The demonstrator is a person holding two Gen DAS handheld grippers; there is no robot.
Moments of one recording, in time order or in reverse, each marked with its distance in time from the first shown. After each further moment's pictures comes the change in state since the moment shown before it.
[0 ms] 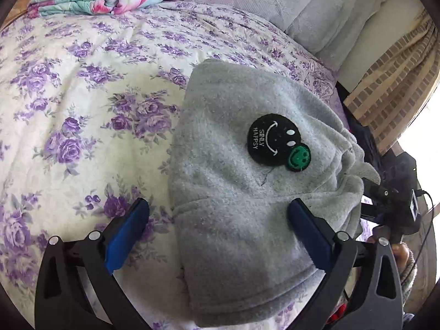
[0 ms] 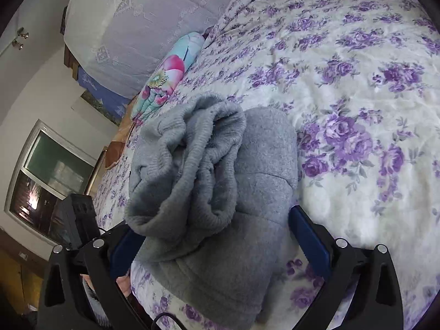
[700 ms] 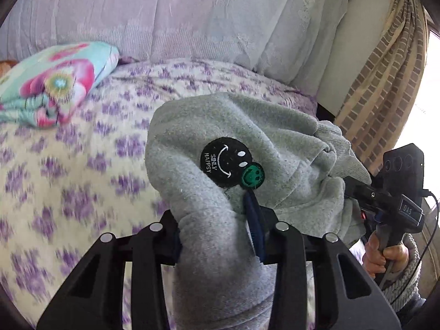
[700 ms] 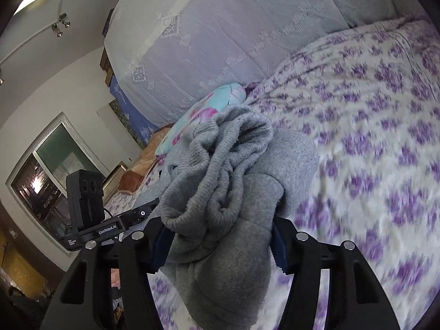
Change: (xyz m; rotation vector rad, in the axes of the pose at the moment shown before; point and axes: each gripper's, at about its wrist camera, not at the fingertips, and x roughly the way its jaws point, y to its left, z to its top) left arm 0.009 -0.065 0.191 0.217 -0.167 -0.010; right arm -0.015 0.080 0.181 -0.264 -0.222 0.027
